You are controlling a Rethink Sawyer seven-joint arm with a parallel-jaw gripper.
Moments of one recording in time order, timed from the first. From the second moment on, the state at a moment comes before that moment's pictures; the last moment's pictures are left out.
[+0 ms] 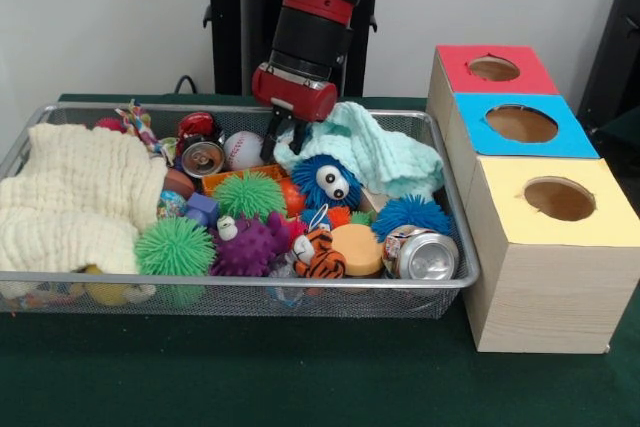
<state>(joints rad) -0.38 -0.41 0.03 2.28 0.24 -0.75 1.79</state>
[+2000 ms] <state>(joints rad) -0.35 -0.66 -0.09 2.27 0.15 -0.11 1.79</state>
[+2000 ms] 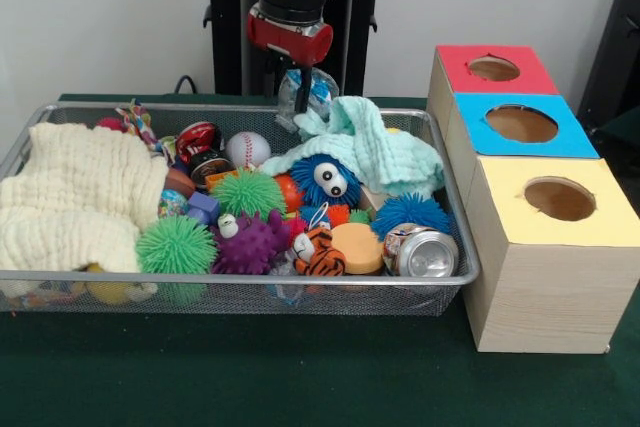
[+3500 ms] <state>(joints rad) -0.38 -0.65 -0.12 2.25 0.07 0.31 1.79</state>
